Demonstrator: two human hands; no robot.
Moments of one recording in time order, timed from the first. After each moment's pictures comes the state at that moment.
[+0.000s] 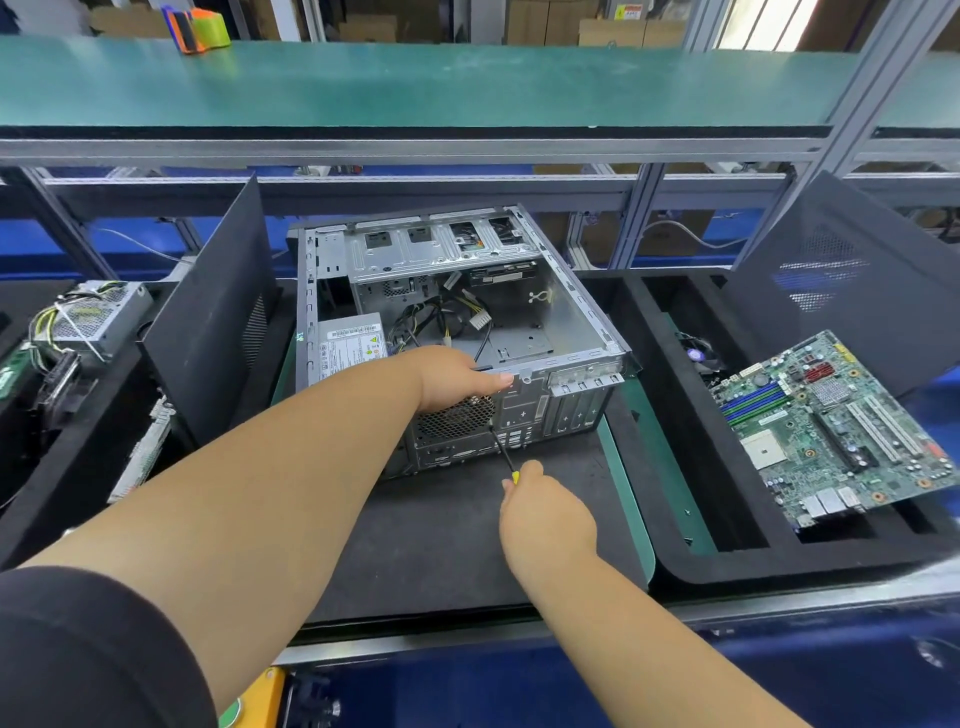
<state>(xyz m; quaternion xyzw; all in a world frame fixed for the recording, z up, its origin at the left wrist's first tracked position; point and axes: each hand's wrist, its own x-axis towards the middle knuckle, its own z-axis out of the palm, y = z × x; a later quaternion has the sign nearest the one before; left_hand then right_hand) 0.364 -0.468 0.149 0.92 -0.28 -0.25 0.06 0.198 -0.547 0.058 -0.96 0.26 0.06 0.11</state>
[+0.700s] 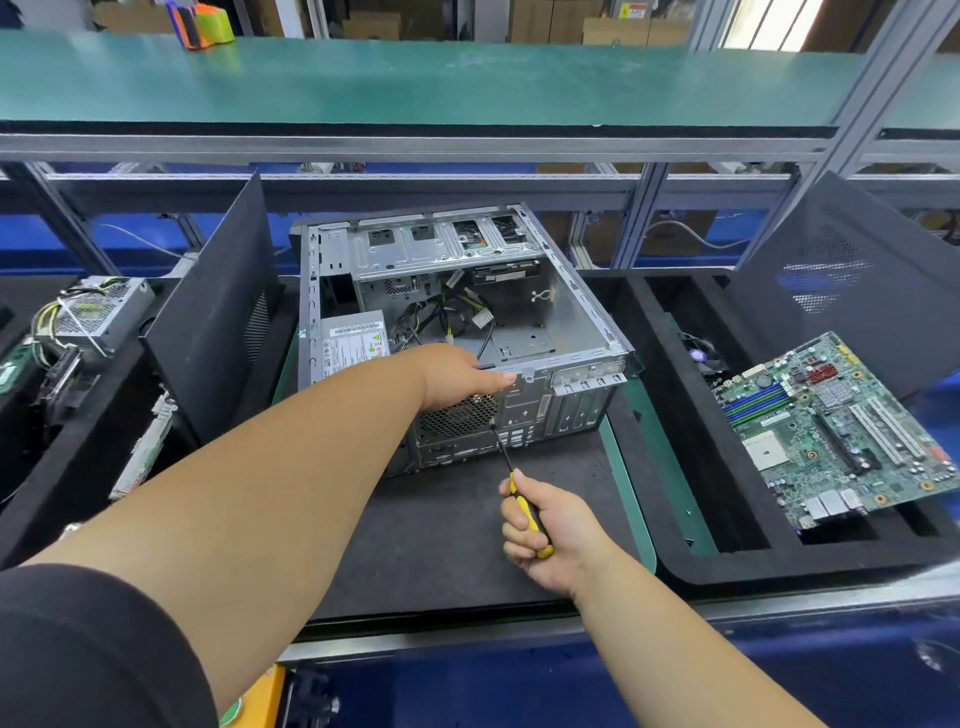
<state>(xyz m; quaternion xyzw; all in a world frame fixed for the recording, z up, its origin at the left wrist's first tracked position) 0.364 -0.468 0.149 0.92 -0.29 -0.25 0.06 0.189 -0.572 0.048 -0.34 0.28 0.15 0.89</state>
